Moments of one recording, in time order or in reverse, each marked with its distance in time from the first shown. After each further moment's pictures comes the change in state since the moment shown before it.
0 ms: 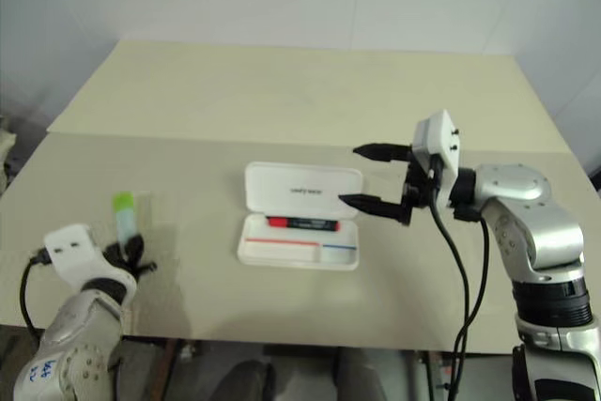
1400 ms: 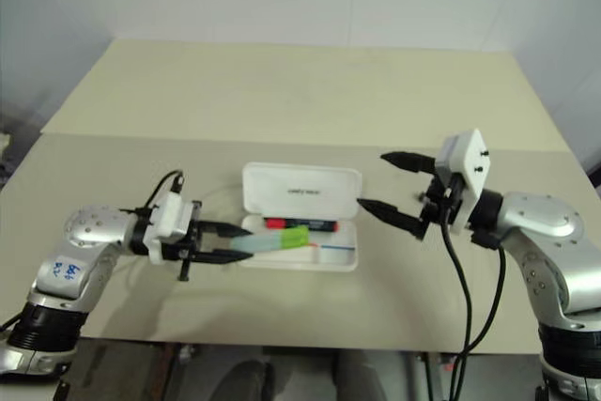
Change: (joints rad) left arm -0.338 0.629 -0.603 0.635 -0.084 -0.720 -1.371; right arm 0.233 -0.038 -0.151 -0.211 0.048 0.050 -0.203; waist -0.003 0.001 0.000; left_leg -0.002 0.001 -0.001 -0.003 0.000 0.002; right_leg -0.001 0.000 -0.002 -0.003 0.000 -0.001
